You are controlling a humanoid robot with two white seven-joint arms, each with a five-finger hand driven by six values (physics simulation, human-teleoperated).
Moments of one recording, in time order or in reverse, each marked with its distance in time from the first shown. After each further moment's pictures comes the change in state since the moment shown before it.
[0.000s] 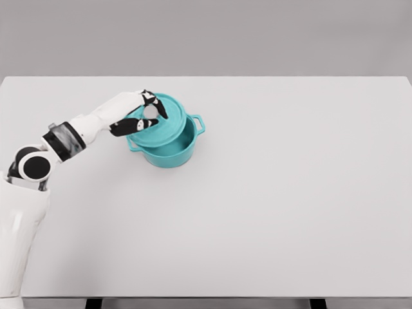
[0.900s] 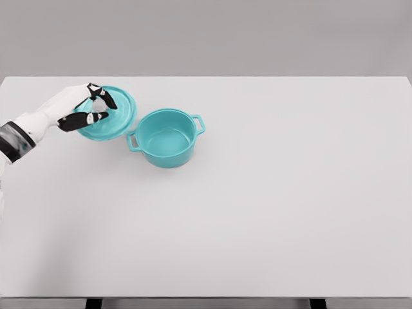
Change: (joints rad) left arm 0.041 0.107 0.159 0.016 0.000 -0.002 0.000; right arm 0.000 0.000 0.000 0.000 0.000 0.000 0.000
